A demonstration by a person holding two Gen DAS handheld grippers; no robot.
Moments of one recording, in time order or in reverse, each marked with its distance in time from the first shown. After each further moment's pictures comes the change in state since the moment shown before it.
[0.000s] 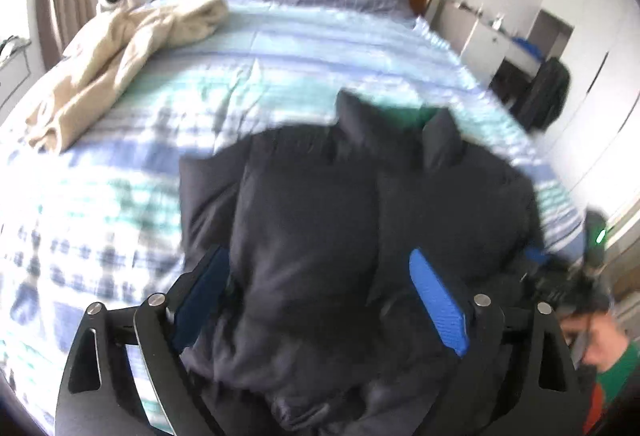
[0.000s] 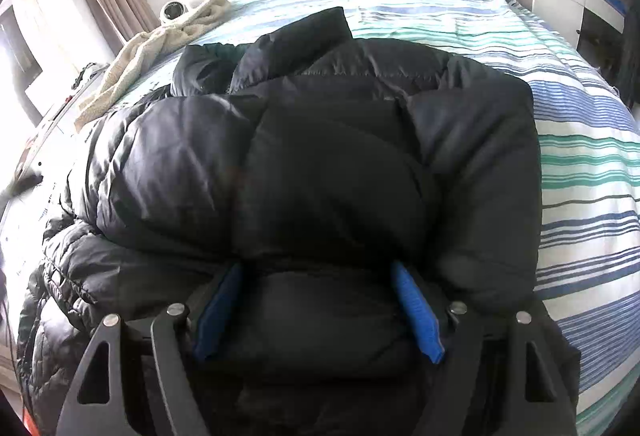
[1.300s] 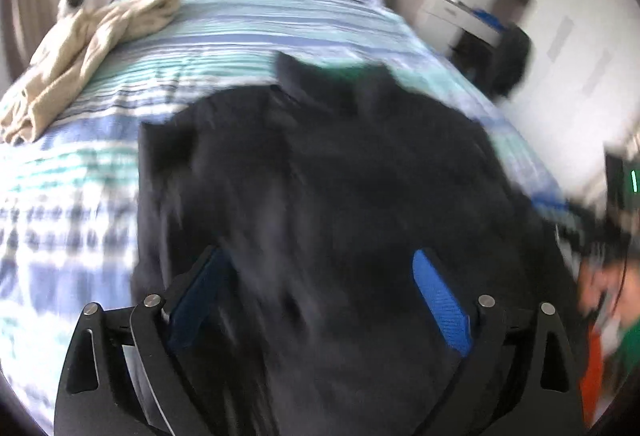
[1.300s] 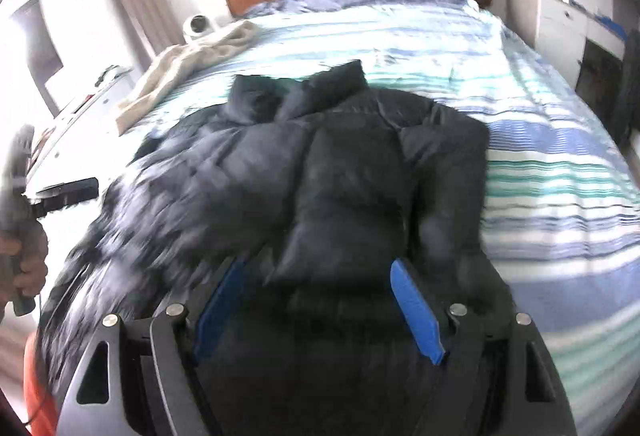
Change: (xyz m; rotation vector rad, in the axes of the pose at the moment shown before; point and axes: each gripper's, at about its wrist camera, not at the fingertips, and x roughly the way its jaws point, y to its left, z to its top) left arm -0.043 -0.052 -0.090 0.127 0.057 -0.102; right arm -0.126 0.020 -0.049 -0.107 -0.056 -0.010
